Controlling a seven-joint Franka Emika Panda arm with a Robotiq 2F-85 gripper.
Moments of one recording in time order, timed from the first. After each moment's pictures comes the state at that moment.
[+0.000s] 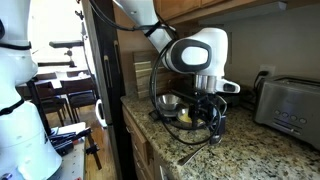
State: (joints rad) arm -0.21 0.38 -0.17 -2.09 -0.08 2.41 -0.23
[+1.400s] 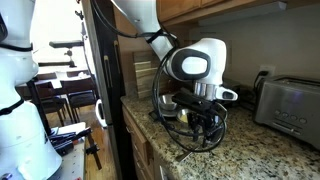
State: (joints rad) arm -0.23 0.43 -0.14 -2.08 -0.07 2.43 -0.37
